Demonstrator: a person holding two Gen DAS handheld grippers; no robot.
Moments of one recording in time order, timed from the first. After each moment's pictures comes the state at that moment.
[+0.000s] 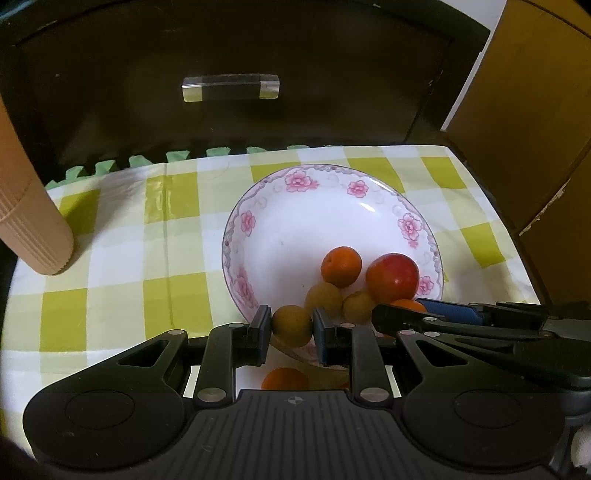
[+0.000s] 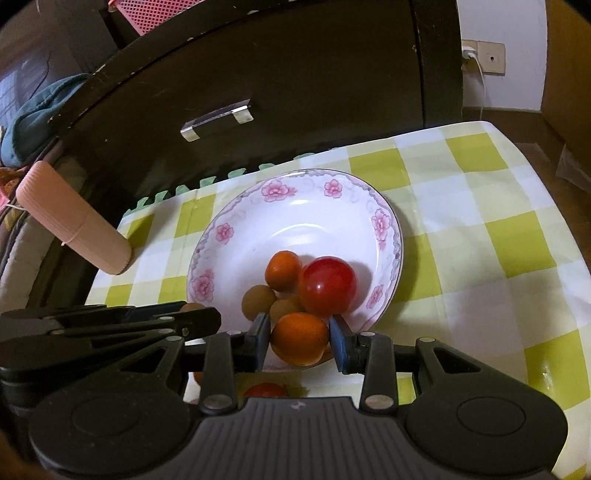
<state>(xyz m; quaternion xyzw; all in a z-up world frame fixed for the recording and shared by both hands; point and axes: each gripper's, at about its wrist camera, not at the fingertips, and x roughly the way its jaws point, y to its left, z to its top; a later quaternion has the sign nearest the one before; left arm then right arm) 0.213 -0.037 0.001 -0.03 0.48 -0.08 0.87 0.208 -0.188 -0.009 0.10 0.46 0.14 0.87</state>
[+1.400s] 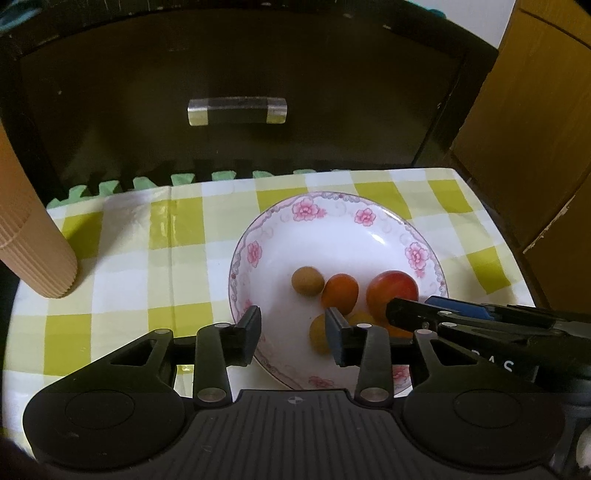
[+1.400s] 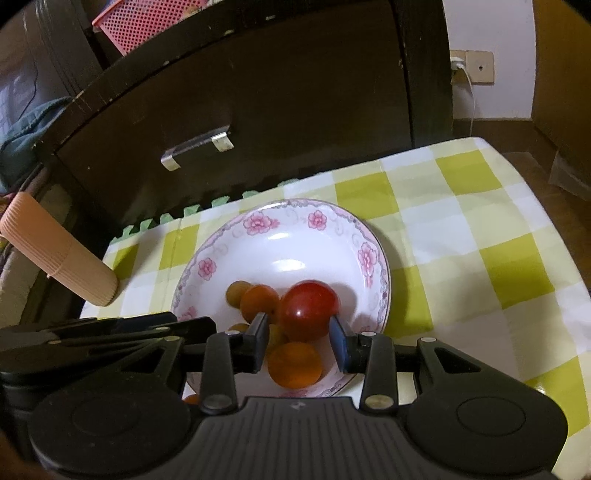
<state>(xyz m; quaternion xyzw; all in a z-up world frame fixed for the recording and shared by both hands) 0.221 -0.034 0.010 -0.03 0.45 -0.08 0.89 0.226 -0.193 -0.002 0.12 0.43 0.13 0.88</state>
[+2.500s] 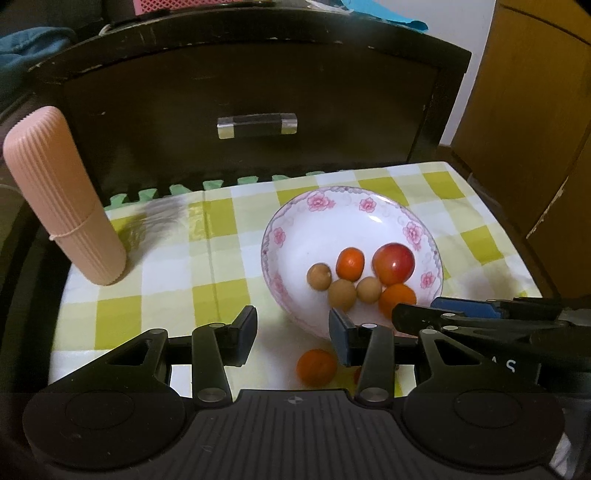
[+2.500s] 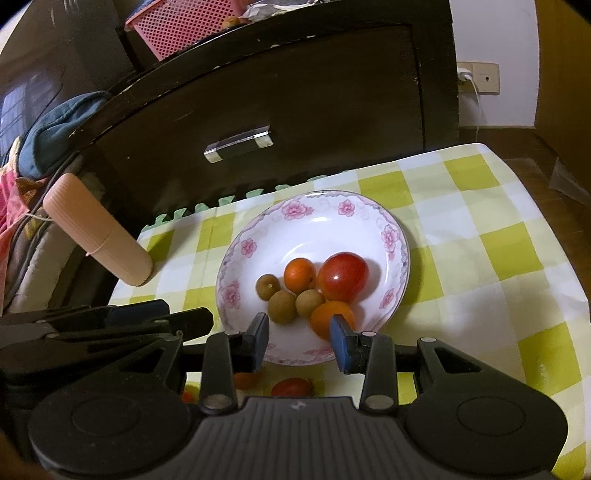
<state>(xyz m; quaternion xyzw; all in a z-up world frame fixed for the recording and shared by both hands) 0.170 -0.026 0.032 0.01 0.43 -0.06 0.90 0.179 -0.180 0.019 0.11 0.43 0.15 0.88</state>
